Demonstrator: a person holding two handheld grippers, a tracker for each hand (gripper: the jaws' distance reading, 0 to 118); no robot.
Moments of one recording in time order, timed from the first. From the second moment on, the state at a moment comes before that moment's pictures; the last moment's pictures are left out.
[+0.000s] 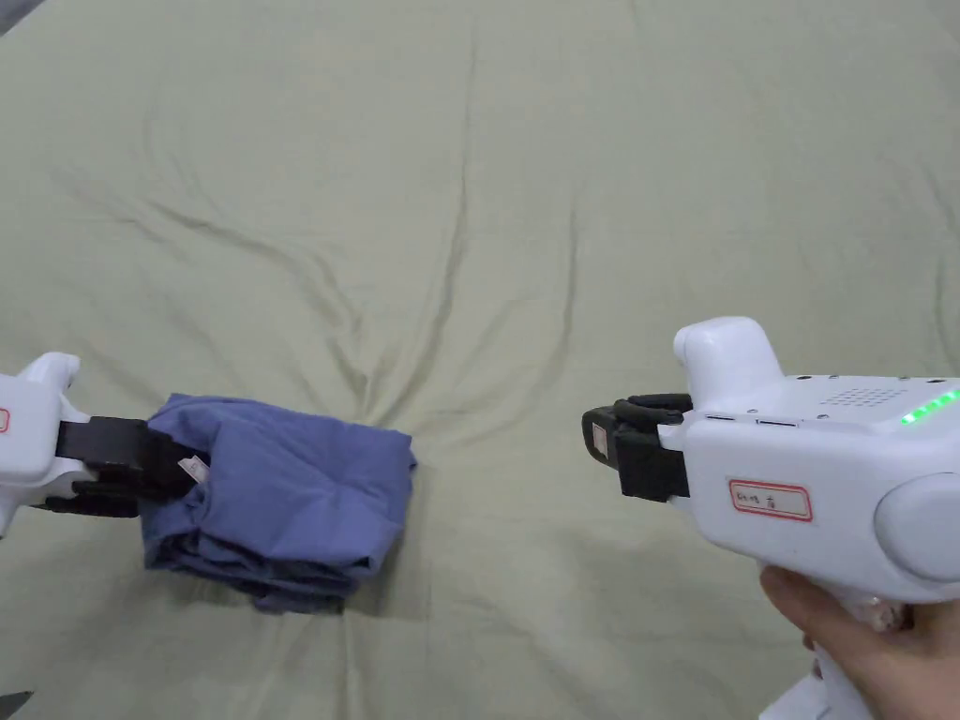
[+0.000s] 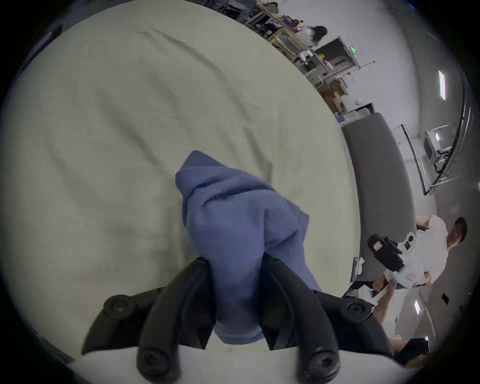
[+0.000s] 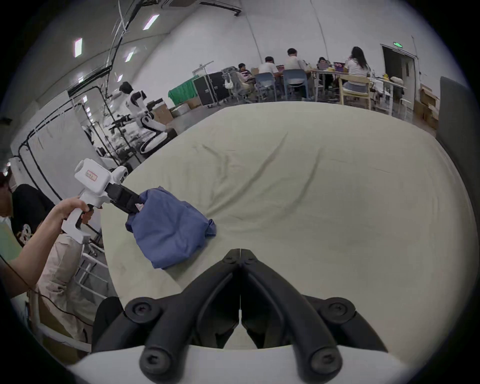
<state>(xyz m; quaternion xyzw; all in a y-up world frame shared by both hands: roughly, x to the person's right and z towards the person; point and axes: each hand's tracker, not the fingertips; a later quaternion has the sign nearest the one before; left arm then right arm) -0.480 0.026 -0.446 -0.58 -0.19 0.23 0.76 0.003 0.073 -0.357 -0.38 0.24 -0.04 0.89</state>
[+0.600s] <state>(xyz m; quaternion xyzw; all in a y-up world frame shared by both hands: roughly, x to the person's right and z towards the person) -0.395 0.174 -0.319 -0.33 -0.11 0.07 0.93 0.023 0.120 -0.319 -0.32 0.22 -0.03 0.92</state>
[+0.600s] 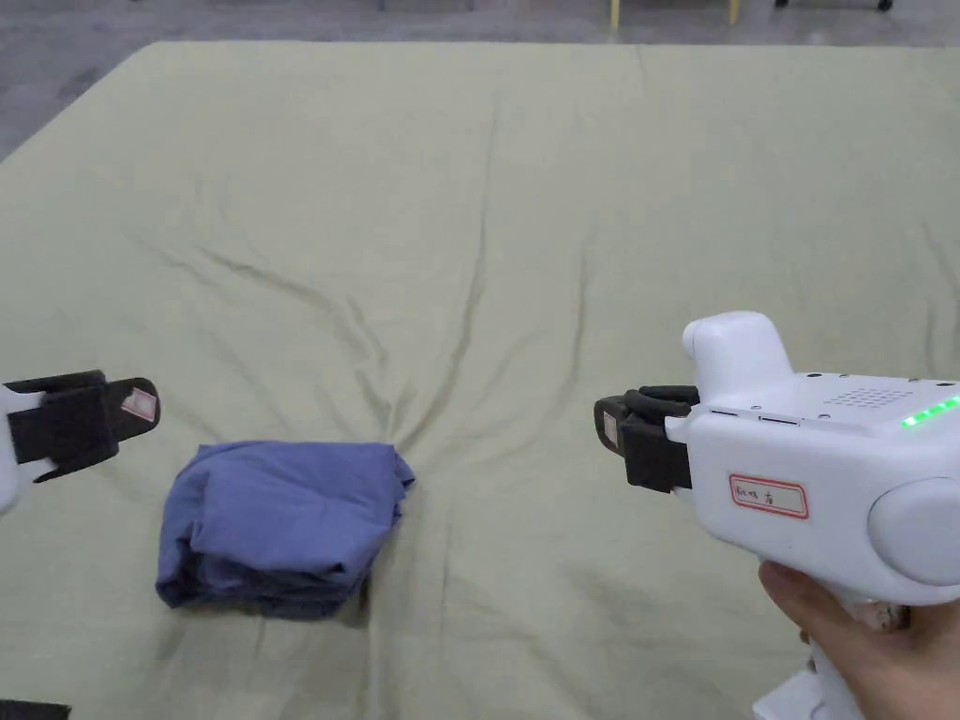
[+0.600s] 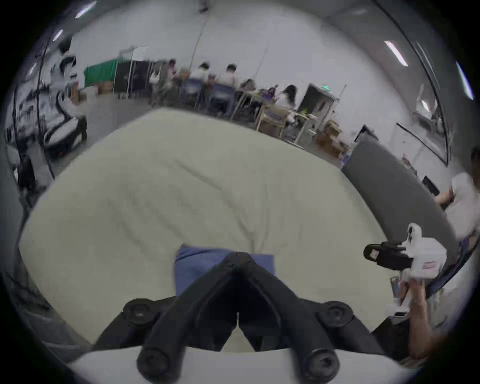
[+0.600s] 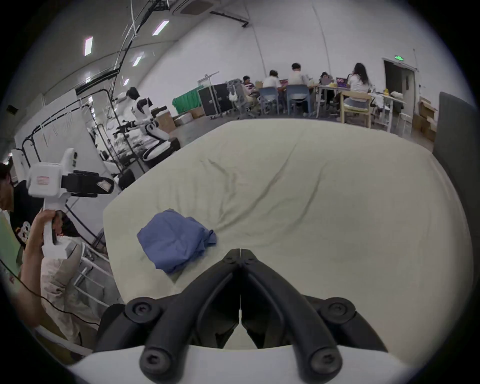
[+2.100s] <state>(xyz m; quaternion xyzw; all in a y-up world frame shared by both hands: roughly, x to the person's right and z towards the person) -0.168 0.315 -0.268 -0.04 -0.08 -0.01 1.00 0.203 0.301 -0.202 -0.02 -0.09 0.02 1.00</state>
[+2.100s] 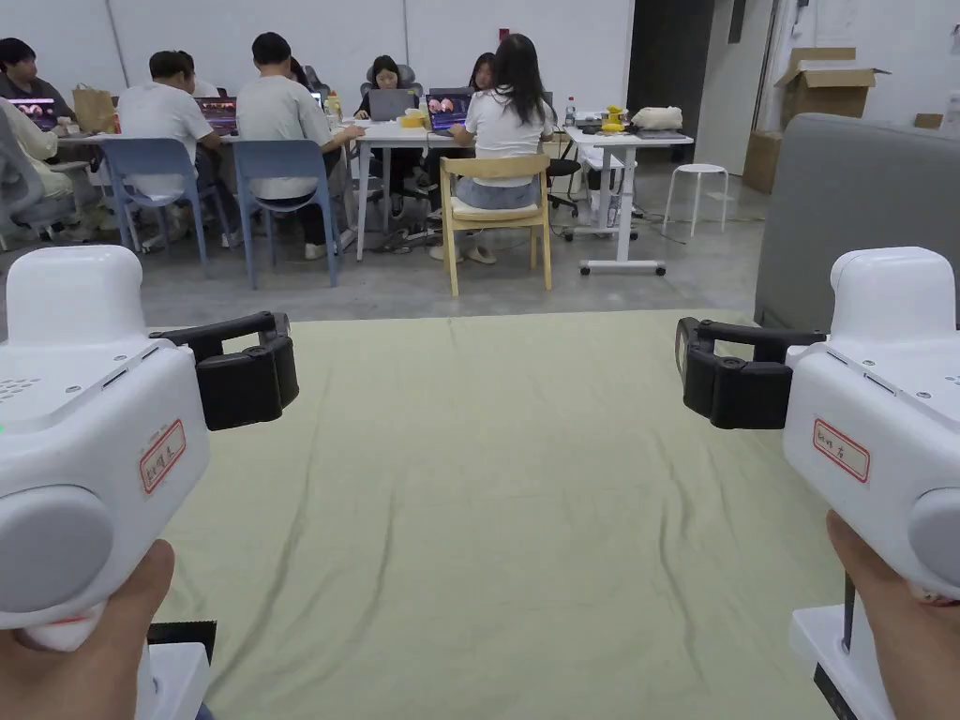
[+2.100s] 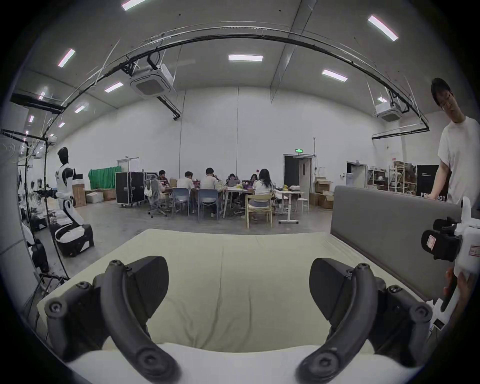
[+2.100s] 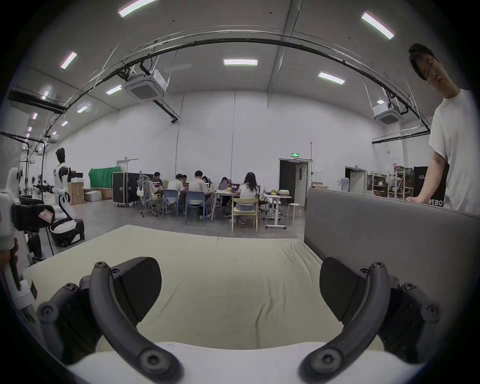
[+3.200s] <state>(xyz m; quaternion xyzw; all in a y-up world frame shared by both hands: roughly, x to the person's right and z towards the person) -0.173 0.315 -0.274 -0.05 -0.09 0.00 0.99 0.197 0.306 -0.209 -0.02 -0.08 0.03 1.00</state>
